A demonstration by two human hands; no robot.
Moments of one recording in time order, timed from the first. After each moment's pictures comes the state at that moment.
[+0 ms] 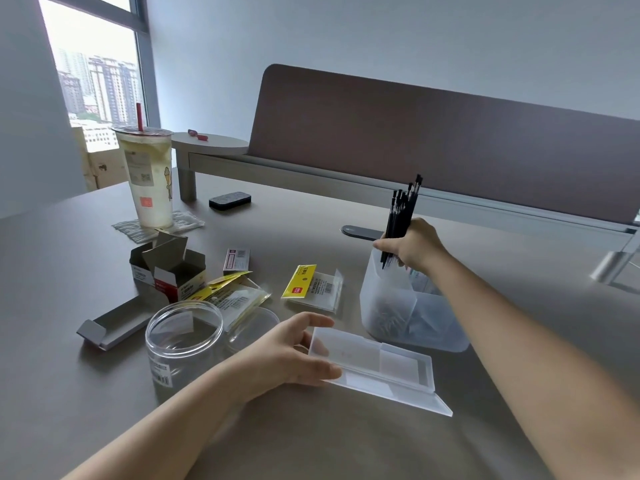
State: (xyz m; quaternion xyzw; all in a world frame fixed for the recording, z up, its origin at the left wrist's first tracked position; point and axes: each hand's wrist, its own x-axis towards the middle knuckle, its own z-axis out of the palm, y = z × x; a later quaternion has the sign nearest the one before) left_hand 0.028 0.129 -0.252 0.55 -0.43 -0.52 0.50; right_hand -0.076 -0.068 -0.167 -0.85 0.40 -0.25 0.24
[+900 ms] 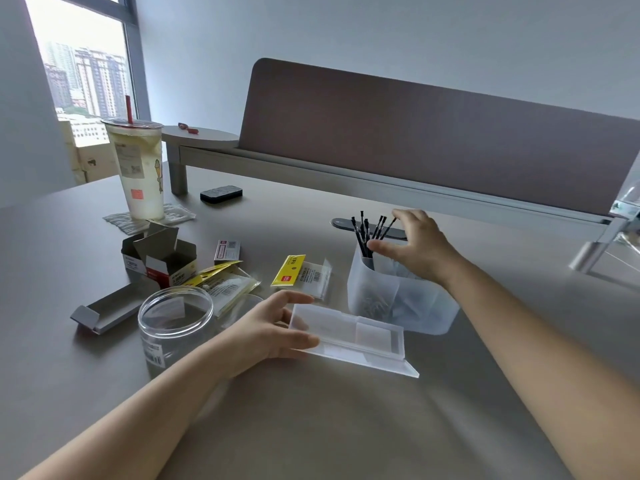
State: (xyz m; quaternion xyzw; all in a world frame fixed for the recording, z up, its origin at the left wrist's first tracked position) left_hand 0.030 0.133 -0.251 0.52 -0.41 -0.50 0.56; right_hand -0.114 -0.044 -0.166 -0.90 0.37 -0.22 0.11
